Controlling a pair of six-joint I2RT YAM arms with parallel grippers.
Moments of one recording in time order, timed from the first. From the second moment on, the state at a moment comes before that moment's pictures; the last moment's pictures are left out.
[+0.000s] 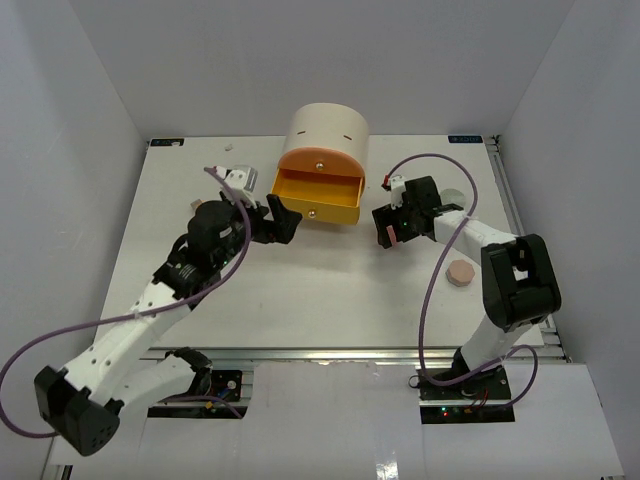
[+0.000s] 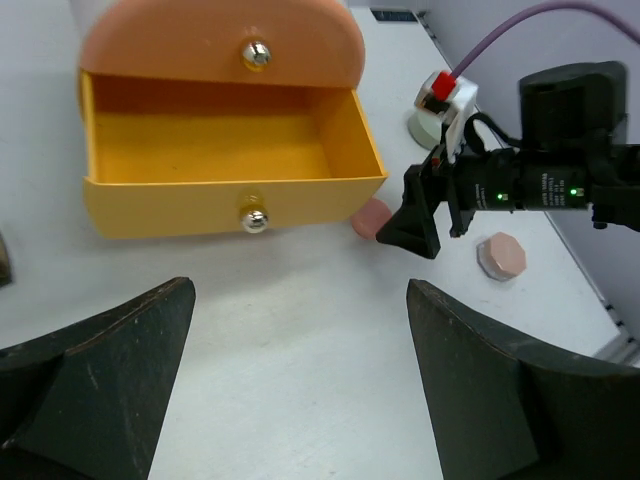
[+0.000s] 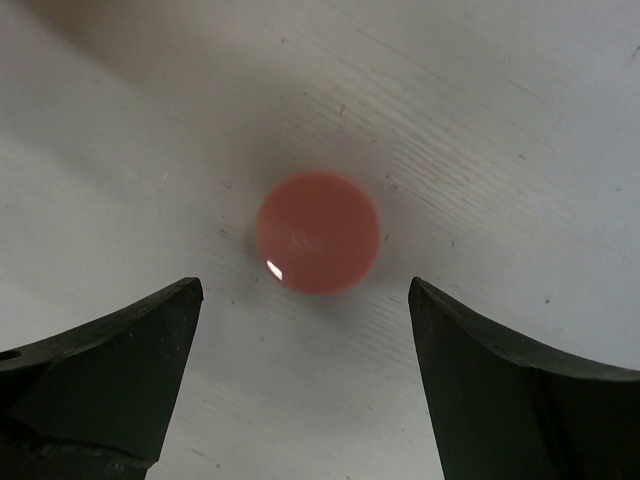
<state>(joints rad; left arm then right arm) -0.59 0.99 0.91 -0.11 -0.03 -0.38 0.31 1.66 1.03 -0.26 -0.19 -0.14</state>
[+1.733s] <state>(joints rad) -0.59 0.45 0.67 -0.27 -0.26 -0.28 0.61 1.60 1.51 -0.39 -0.26 -0.44</state>
